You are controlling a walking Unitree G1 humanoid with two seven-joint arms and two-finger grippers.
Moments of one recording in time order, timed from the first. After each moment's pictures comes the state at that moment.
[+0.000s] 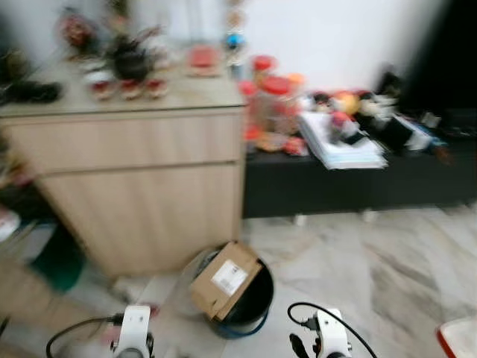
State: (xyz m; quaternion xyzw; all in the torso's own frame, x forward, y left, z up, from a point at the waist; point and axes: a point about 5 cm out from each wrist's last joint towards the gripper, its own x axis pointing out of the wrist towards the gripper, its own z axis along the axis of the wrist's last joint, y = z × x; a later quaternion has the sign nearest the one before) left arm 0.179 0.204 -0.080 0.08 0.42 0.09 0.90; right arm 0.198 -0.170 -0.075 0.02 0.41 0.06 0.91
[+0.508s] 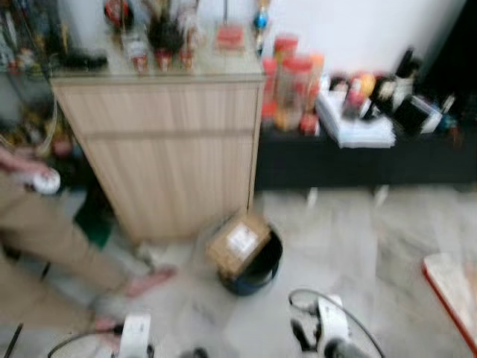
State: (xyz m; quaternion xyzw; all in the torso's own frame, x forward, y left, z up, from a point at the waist) left arm 0.166 0.198 -0.088 0.07 0.44 0.09 0.89; right arm 0.184 -0.176 -0.082 0.03 0.43 0.05 0.90
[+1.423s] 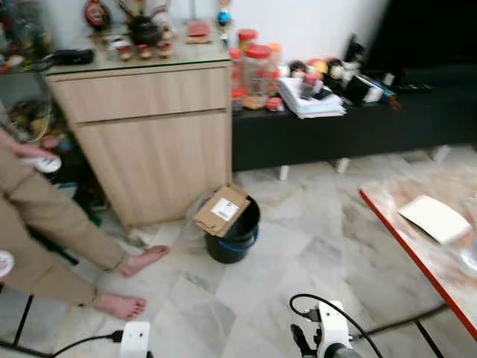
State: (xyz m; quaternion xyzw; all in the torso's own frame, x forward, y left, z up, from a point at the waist) left arm 0.185 0.209 -0.077 0.07 0.41 0.10 0.90; right arm 0.181 -0.170 -0.084 0.04 0.43 0.05 0.90
